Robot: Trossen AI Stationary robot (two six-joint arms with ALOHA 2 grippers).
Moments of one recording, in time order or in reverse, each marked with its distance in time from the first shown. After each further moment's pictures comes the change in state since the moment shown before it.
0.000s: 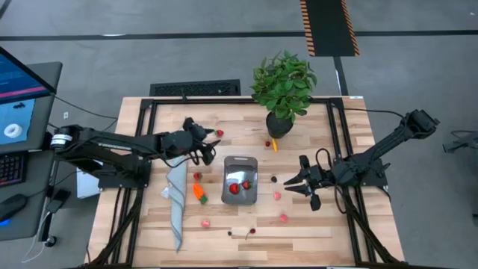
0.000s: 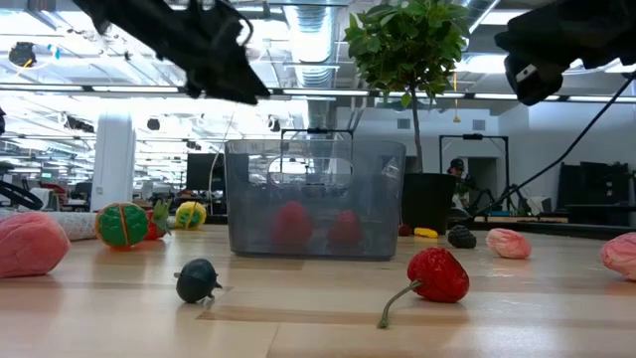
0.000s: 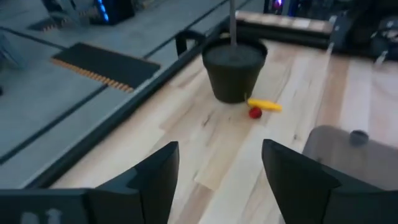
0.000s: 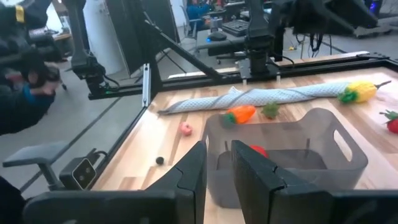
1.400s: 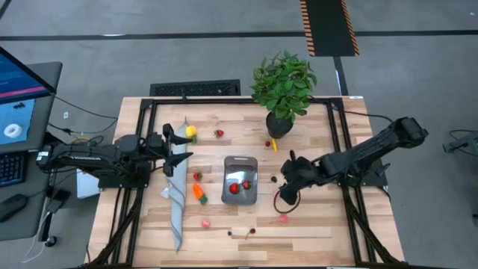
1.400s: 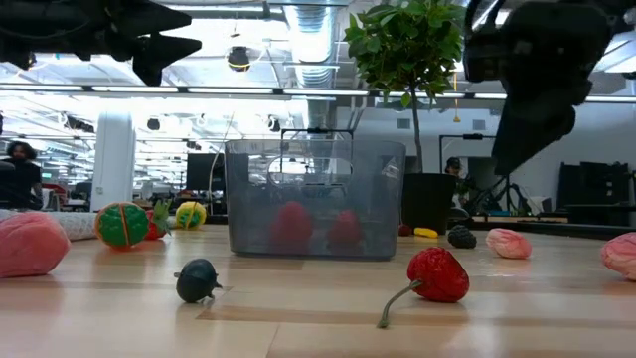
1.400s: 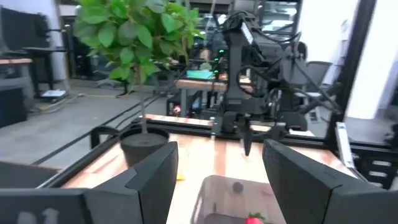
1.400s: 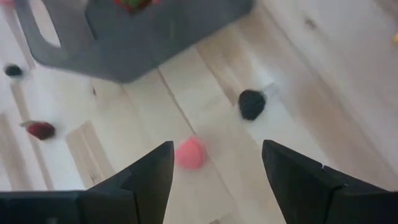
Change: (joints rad) left arm -0.014 -0.696 -0.452 0.287 0.397 0.084; right arm -0.155 0.444 0.539 -1.049 -0.139 0.653
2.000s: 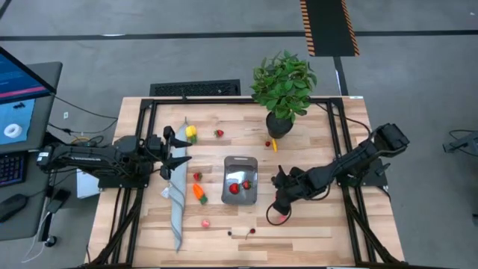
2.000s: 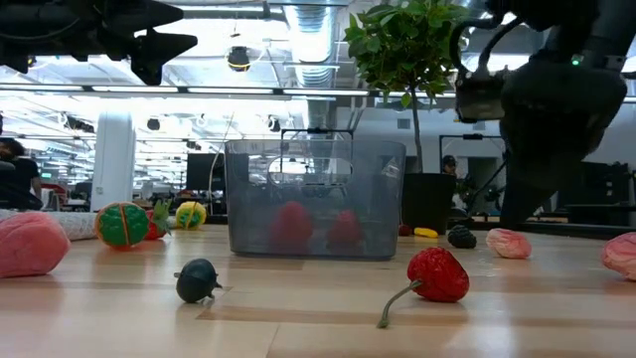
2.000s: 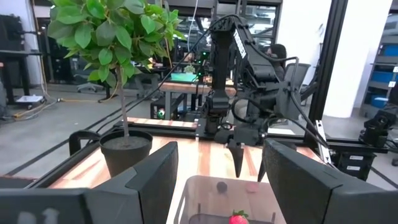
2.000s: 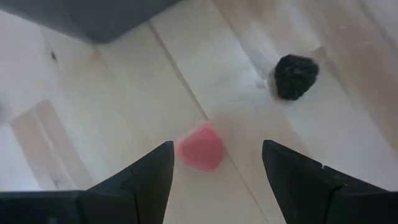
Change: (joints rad) left arm 0.000 -0.024 -0.018 0.005 0.061 -0.002; right arm 0.060 0.248 0.031 0.091 0.005 0.048
